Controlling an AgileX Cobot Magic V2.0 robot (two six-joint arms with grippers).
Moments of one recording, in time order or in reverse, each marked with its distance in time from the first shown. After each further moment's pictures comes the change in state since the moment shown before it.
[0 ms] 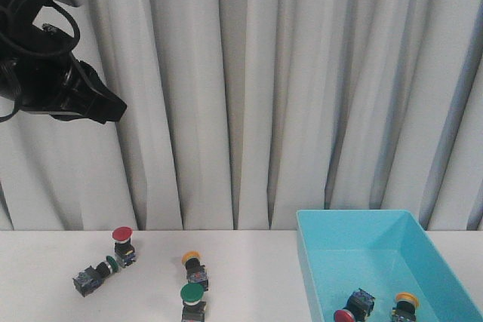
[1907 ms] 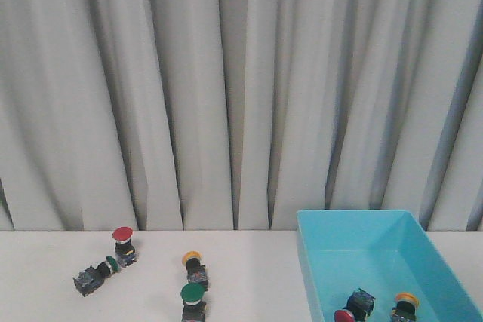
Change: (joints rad) left arm 0.022 -1.434 2.074 0.330 -1.272 -0.337; right arm 0.000 0.000 0.000 0.000 -0.003 0.000
